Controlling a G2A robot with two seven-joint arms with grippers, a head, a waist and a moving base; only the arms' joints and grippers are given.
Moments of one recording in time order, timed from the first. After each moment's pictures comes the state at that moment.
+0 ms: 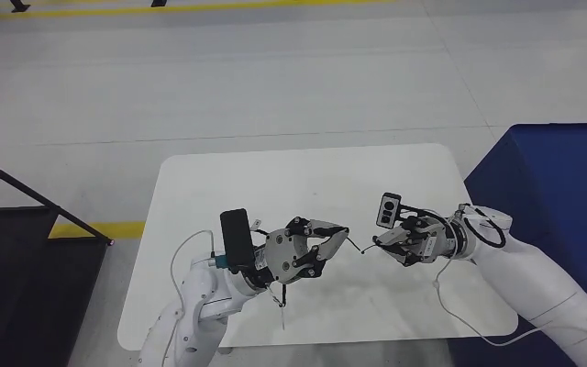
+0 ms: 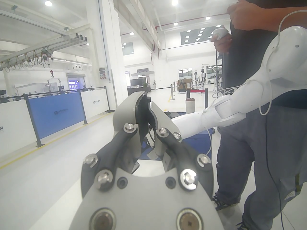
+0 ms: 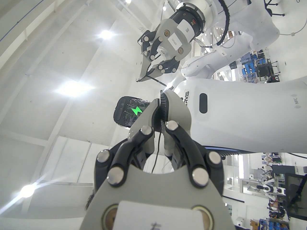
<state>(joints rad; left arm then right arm) 1.26 -1.36 -1.11 -1.90 1.16 -0.82 0.29 -0.95 -0.67 0.89 -1.57 1.43 0.43 1.39</state>
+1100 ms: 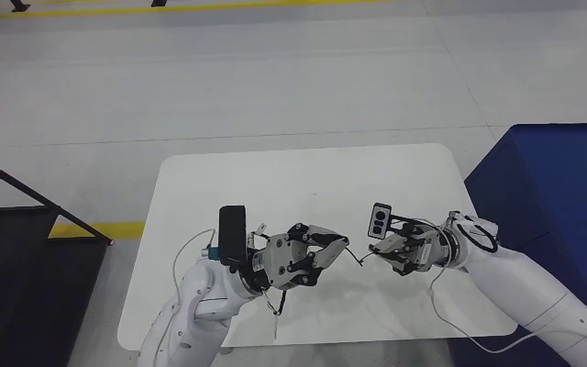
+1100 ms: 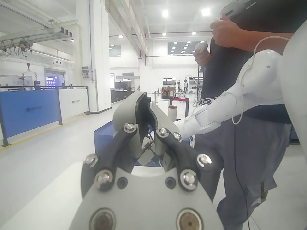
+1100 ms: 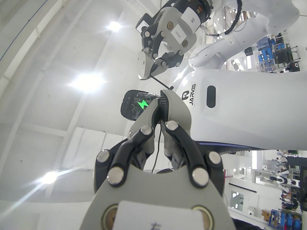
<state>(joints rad) 1.25 -1.35 -1.09 -1.88 0.93 -0.92 0.19 -0.92 -0.66 0.77 -1.58 1.56 0.42 1.40</state>
